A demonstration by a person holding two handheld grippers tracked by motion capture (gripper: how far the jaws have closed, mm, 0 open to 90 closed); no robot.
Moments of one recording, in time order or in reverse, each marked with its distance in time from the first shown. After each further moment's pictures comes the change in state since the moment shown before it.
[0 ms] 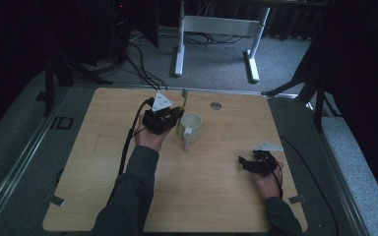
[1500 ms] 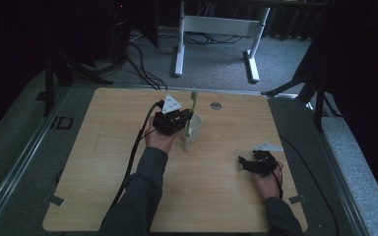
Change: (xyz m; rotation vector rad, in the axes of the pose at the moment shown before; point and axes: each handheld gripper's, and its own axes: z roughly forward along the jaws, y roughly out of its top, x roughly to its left) left arm -0.012 -0.005 0.026 -0.011 -0.038 -0.009; right arm 0.000 0.000 0.000 0.000 0.001 0.000
